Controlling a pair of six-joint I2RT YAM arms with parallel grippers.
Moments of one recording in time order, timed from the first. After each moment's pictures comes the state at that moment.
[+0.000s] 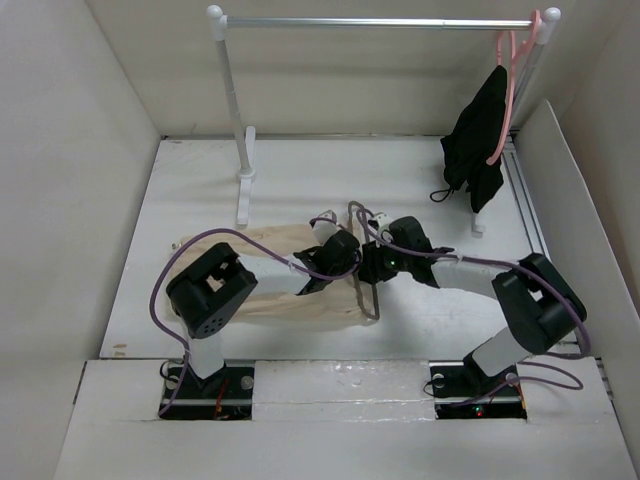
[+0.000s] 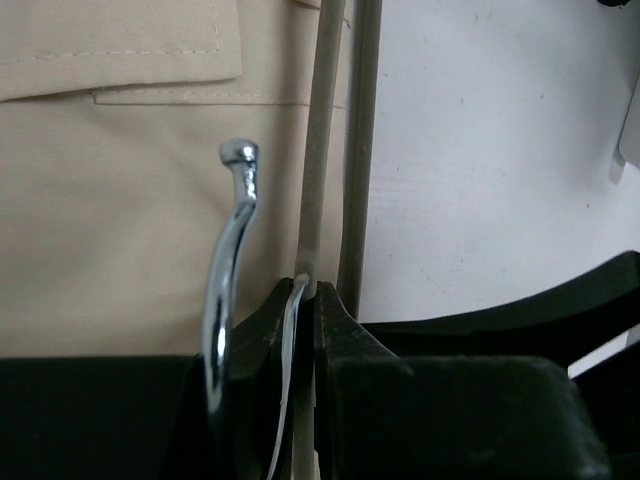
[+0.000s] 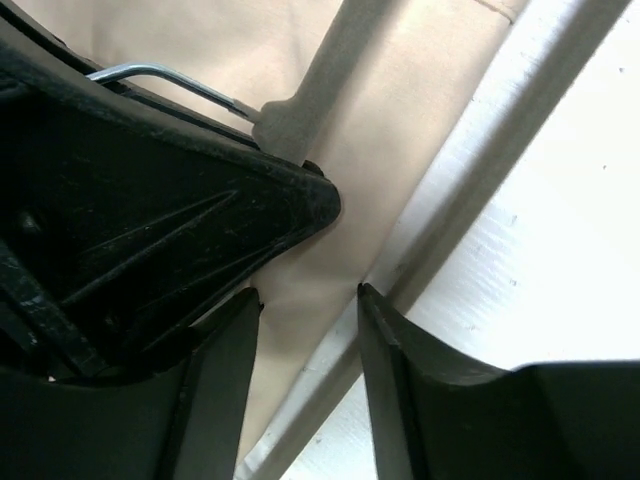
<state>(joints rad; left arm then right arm) -0.93 1.79 0.92 0.16 -0.34 -1.14 0.54 1.56 0.69 0.10 -0.37 0.24</state>
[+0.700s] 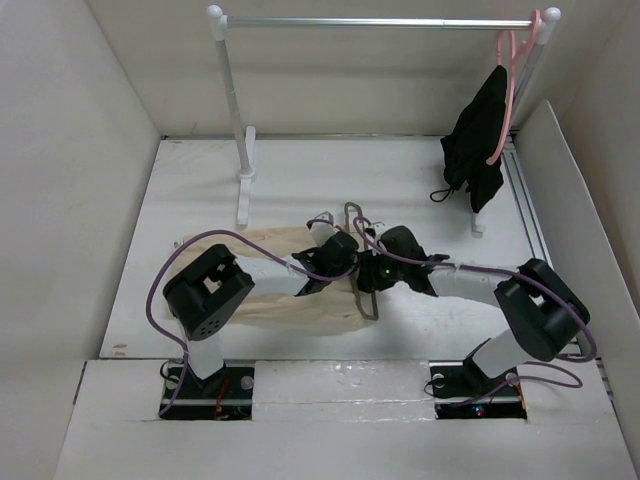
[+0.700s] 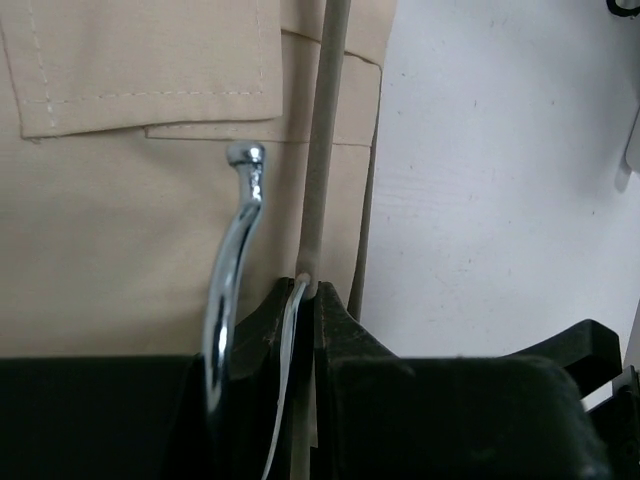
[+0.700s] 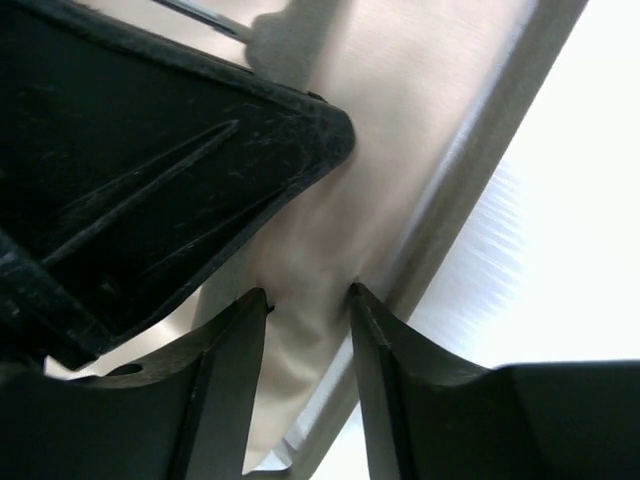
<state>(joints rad) -0.93 1.77 0.91 0.12 -0.35 -1.17 0.64 1.51 0.67 0.02 -0.23 0.37</state>
